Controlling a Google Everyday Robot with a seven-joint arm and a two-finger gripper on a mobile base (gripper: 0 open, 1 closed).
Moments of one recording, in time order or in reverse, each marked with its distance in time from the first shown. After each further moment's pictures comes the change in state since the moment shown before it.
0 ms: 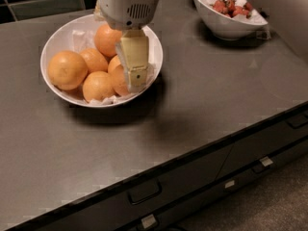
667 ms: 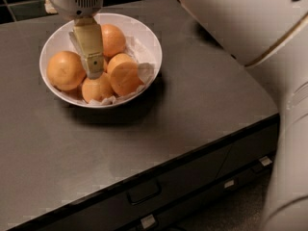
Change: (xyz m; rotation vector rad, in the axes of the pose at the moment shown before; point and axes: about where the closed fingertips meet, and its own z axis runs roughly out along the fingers) arm -0.068 -0.062 0.025 0.014 -0.059 -0.169
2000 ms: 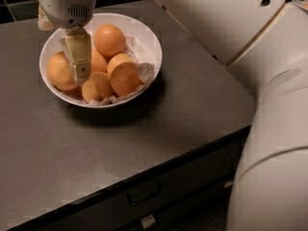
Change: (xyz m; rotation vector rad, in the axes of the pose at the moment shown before) arm -0.017 -0.011 0.030 -0.036 -0.089 -0.033
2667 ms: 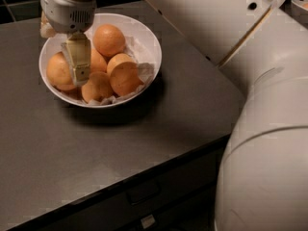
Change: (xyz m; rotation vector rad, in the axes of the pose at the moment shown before) arm 0.005 -0.002 0.016 -0.035 -0.039 0.019
